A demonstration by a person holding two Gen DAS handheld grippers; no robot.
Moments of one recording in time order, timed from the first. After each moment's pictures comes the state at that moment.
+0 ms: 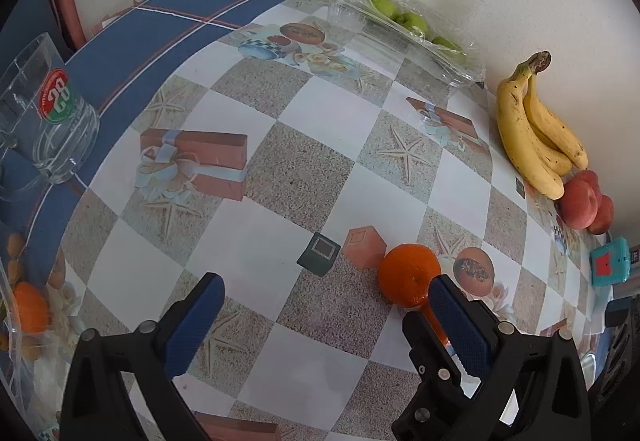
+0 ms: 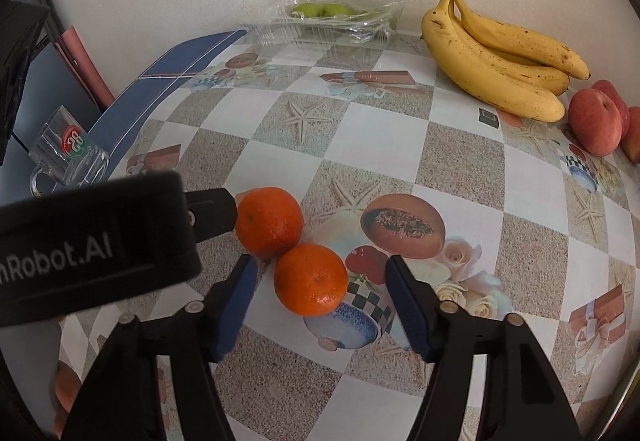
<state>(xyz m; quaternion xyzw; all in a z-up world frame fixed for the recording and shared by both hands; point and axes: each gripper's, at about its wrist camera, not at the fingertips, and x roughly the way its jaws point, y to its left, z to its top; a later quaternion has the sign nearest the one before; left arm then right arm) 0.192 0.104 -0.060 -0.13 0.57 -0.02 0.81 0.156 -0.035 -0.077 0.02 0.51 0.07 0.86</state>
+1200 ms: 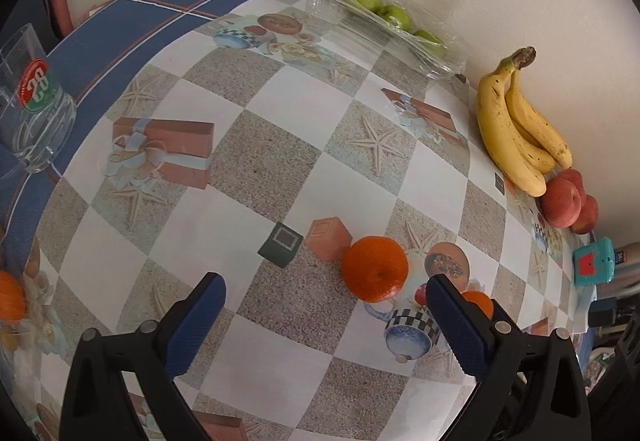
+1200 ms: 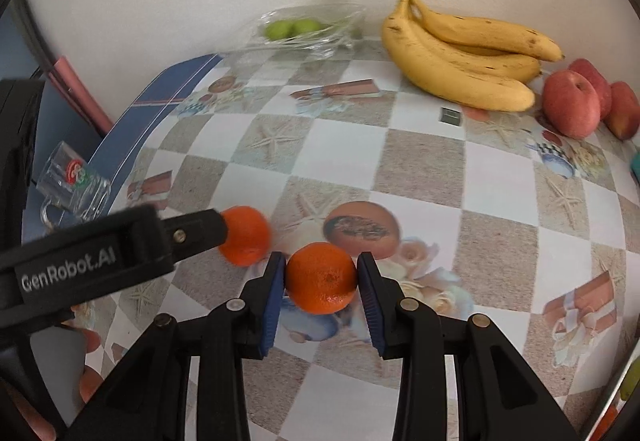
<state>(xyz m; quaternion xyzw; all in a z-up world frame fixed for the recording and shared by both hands) 0.192 0.087 -0.060 -0.15 0.57 -0.05 0.80 0.155 -0.073 -0.061 0.07 0.51 0.06 0.86</state>
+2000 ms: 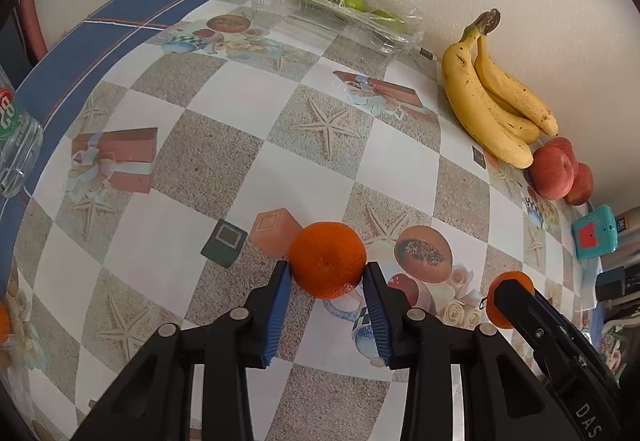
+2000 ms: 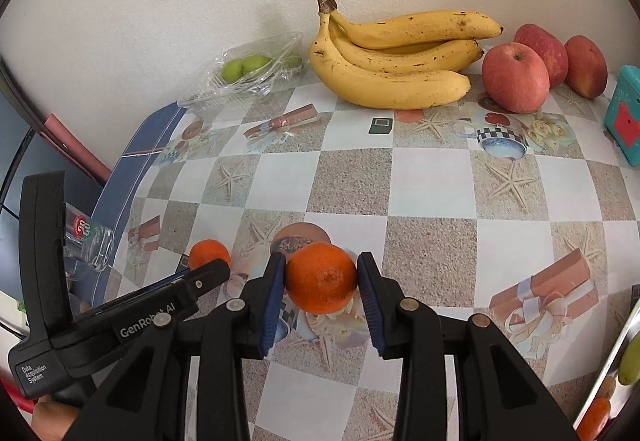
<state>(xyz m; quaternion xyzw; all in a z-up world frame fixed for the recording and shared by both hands) 0.192 0.053 -0.069 -0.12 0.56 -0.08 0.81 0.149 -0.128 -0.040 0.15 0.49 0.03 0.86</state>
